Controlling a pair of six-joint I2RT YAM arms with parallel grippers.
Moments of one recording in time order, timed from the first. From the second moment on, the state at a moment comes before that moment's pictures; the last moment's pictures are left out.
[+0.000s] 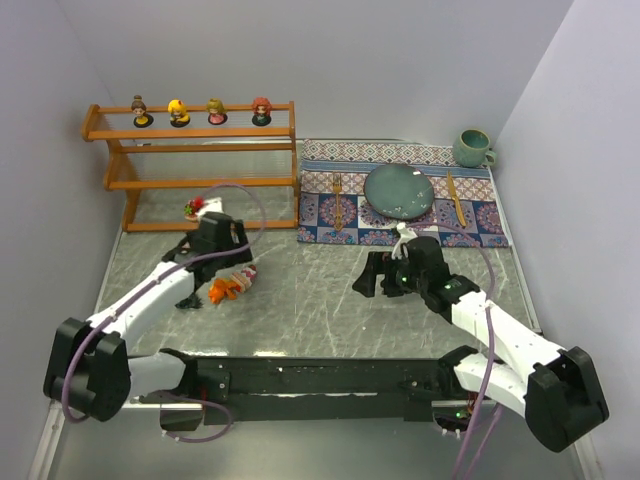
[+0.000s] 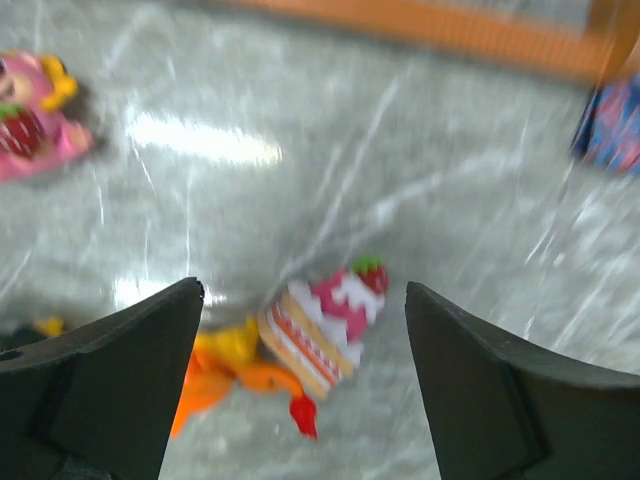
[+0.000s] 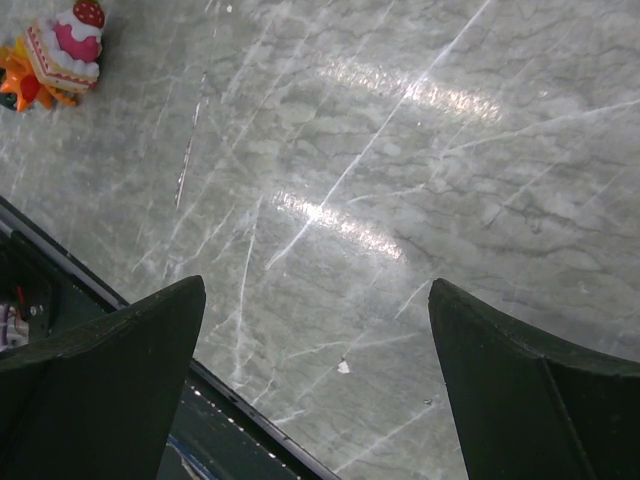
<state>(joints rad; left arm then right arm) -0.35 1.19 0.73 -0.32 -0.28 -0.50 0.45 1.00 0.50 -0.20 -0.30 0.46</state>
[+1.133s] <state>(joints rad) -0.80 1.83 1.10 -0.85 -0.82 -0.69 0.46 1.03 0.50 -0.19 -0.31 0.46</state>
